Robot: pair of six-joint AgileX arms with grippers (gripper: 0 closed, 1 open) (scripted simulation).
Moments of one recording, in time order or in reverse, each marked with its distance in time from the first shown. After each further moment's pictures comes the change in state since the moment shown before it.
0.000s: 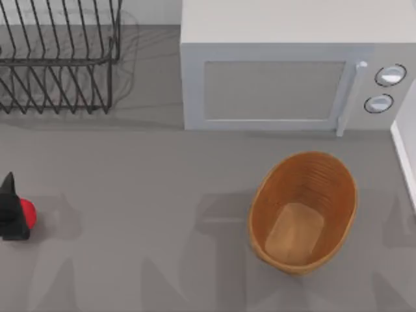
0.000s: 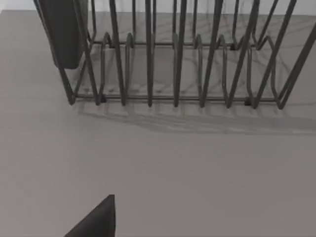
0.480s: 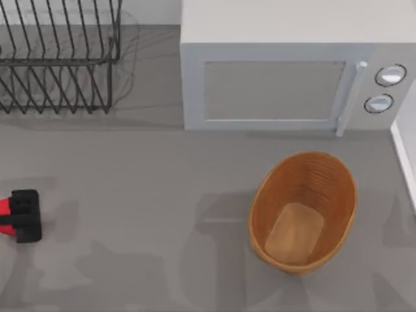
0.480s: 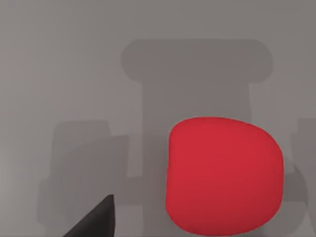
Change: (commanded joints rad) left arm 0.037 0.606 0.220 -0.152 0.046 -0.005; right arm 0.000 0.000 0.000 0.000 0.000 0.000
